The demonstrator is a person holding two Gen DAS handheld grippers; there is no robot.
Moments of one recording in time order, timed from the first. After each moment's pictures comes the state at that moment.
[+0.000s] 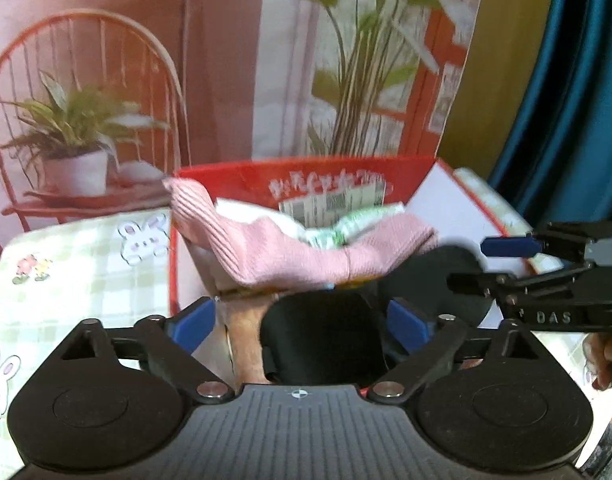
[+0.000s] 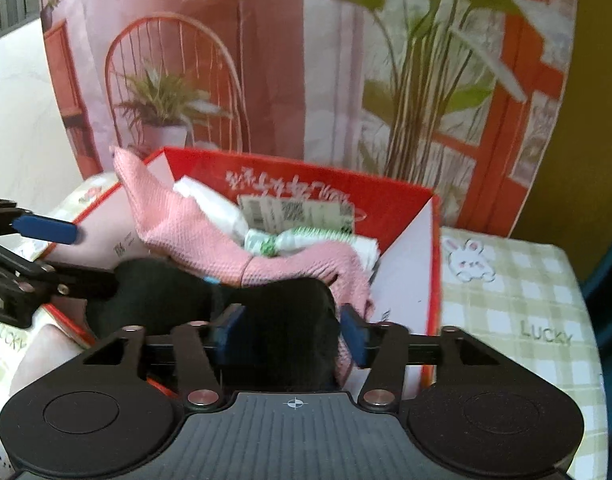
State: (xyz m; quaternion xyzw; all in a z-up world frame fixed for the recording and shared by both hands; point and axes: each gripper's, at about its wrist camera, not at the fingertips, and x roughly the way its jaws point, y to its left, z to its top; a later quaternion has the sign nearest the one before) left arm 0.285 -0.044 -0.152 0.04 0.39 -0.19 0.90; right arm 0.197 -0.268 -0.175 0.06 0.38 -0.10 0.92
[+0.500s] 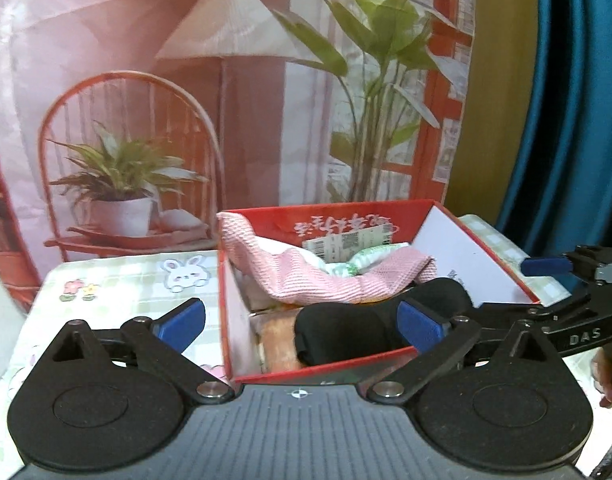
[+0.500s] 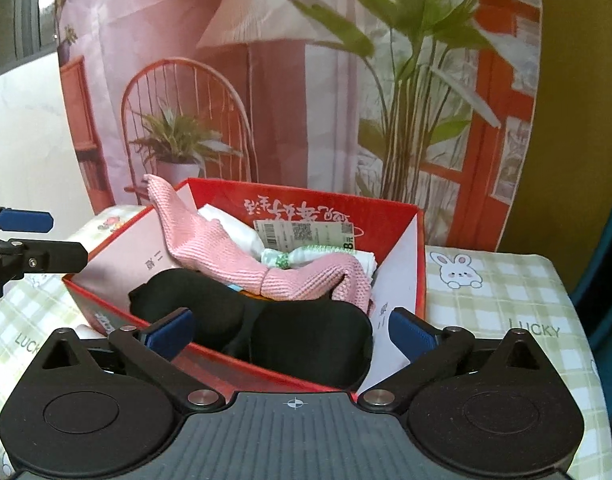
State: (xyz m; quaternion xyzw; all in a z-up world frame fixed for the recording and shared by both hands) left arm 0.219 -0.027 -0.130 0.04 0.30 -0.15 0.94; right arm 0.143 -0.246 -0.161 0.07 0.32 -0.11 0.94
